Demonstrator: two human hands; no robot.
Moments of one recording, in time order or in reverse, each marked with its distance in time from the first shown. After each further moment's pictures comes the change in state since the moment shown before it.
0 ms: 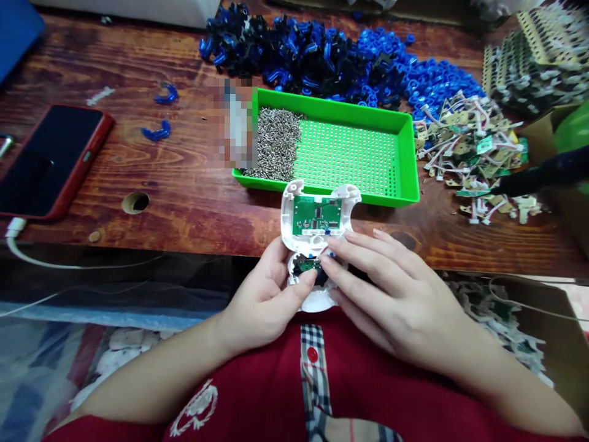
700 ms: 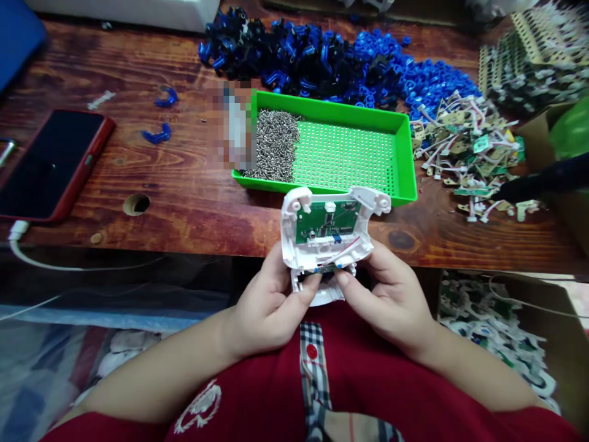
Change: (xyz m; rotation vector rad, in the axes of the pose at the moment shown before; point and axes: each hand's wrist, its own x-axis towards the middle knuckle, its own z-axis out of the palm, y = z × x) left_hand -0.003 -0.010 -0.002 0.287 0.006 0.231; right_hand -0.001 -0.014 0.033 0.961 0.234 0.597
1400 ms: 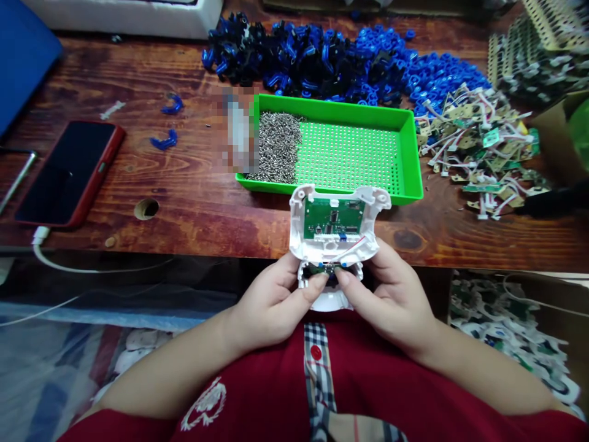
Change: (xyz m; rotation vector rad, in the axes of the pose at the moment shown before) left_hand 0.005 0.009 -0.004 -0.050 -0.093 -0.213; right_hand 0.000 0.001 0.004 0.014 0.020 0.054
